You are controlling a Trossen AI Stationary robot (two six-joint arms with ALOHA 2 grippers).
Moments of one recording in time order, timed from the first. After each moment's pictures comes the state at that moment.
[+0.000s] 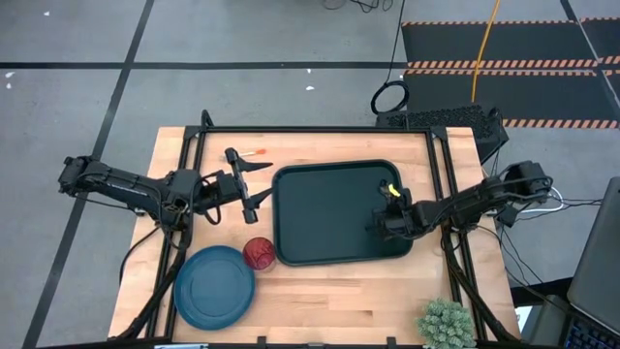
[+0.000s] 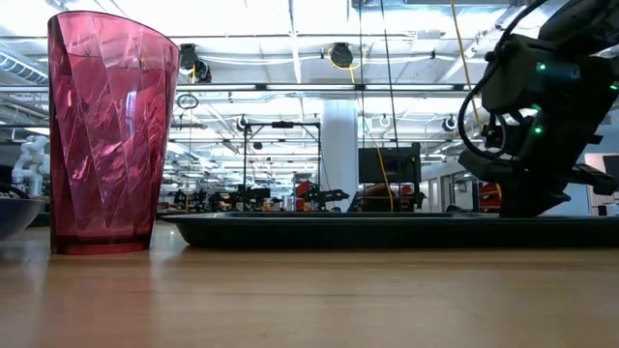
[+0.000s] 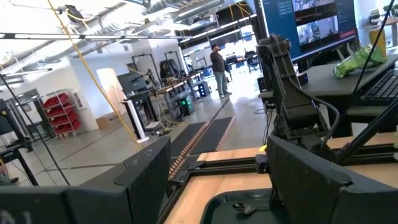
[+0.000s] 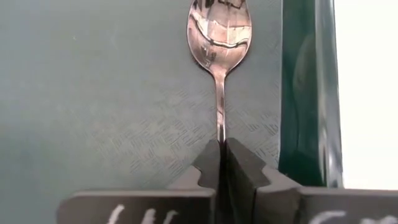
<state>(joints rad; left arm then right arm) -0.17 0.98 0.69 0.46 -0.45 0.36 0.19 1.39 0.46 -0.55 0.53 1.59</state>
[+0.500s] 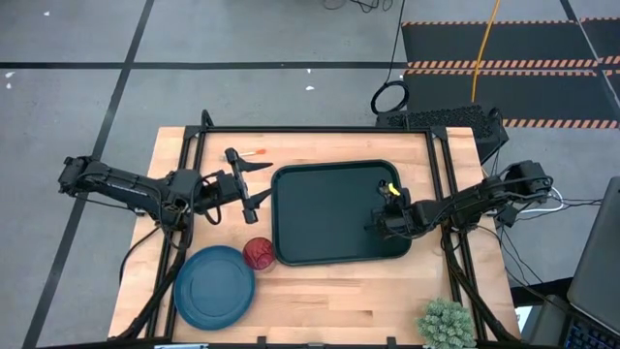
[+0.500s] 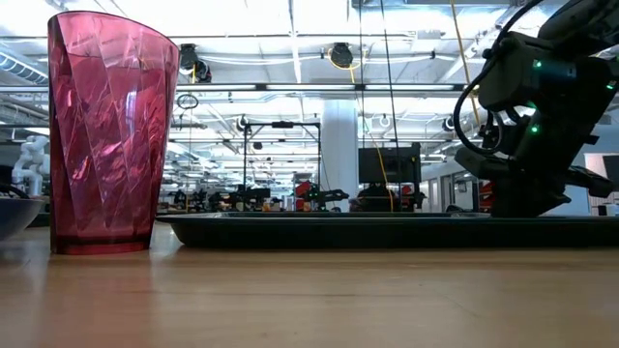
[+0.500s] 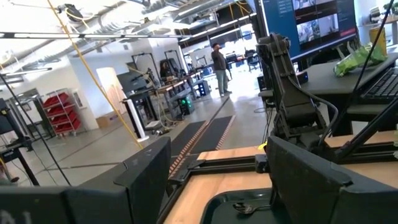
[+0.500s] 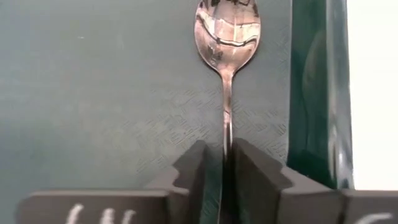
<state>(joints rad) -0.17 0.98 0.69 0.45 -0.45 0.36 0.19 1.38 0.46 -0.52 0.51 1.59</state>
